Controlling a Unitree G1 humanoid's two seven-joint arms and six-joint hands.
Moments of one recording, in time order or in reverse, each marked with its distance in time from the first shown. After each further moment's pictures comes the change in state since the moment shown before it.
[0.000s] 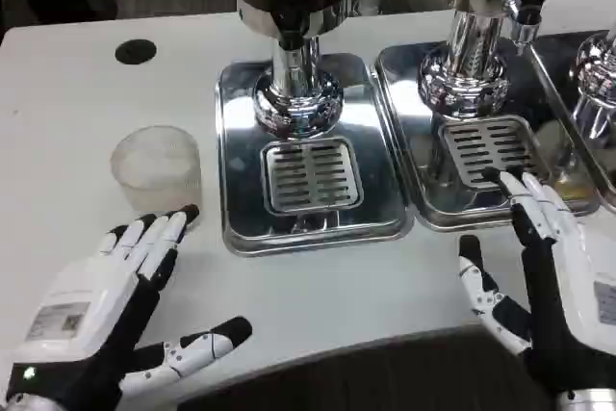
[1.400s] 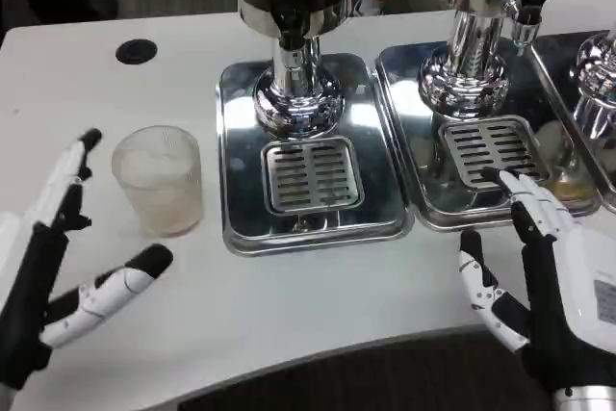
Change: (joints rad) left arm -0.080 -0.021 0.159 0.179 -0.289 -0.228 0.099; right arm -0.005 0.021 -0.003 -0.003 0.020 0.004 0.009
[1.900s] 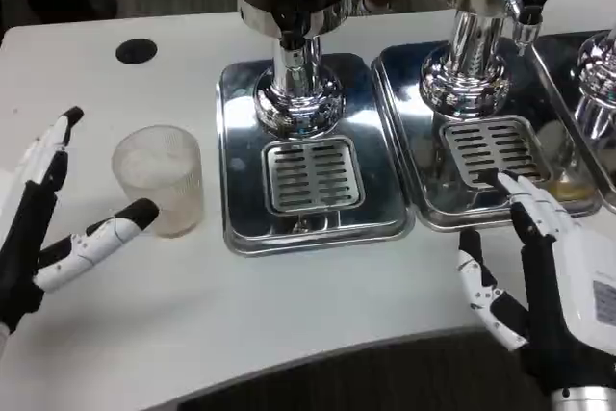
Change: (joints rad) left arm -0.198 0.034 -0.011 0.121 0.016 0.181 -0.098; right arm 0.006 0.017 0.000 -0.005 0.000 0.004 0.000
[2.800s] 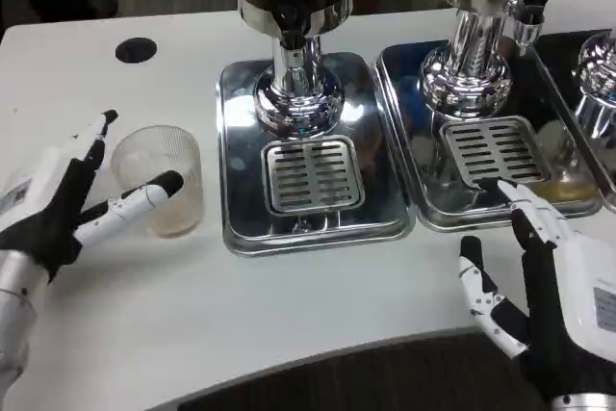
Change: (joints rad) left arm -0.372 0.005 -0.182 0.494 -0.004 -0.003 -0.029; right arm 0.018 0.004 -0.001 -0.003 0.002 -0.002 0.002
